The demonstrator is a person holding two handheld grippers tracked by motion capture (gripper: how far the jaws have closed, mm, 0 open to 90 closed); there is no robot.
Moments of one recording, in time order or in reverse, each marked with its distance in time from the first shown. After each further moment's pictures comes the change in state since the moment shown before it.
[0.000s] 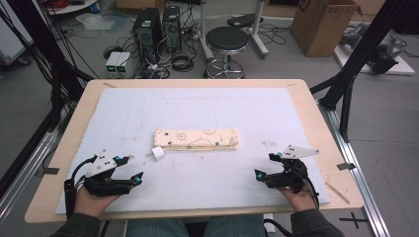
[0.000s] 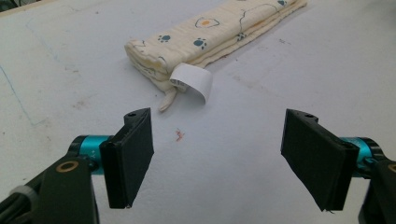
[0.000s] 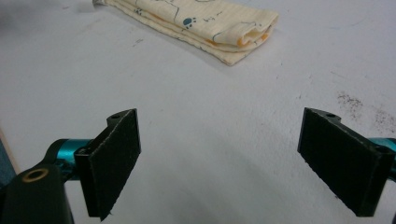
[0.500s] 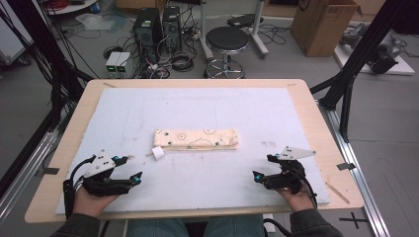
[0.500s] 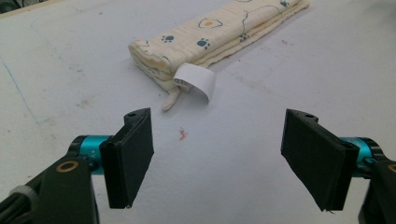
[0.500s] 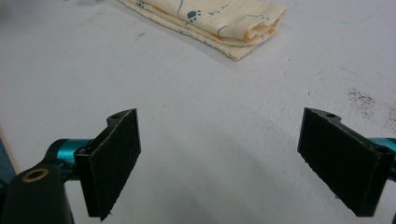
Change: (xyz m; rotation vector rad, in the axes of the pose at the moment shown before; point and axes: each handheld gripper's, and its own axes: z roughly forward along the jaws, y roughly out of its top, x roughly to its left) left arm 0.001 -0.001 0.000 -0.007 -0.002 0.001; right arm 0.003 -0.001 0.006 0.011 0.004 -0.012
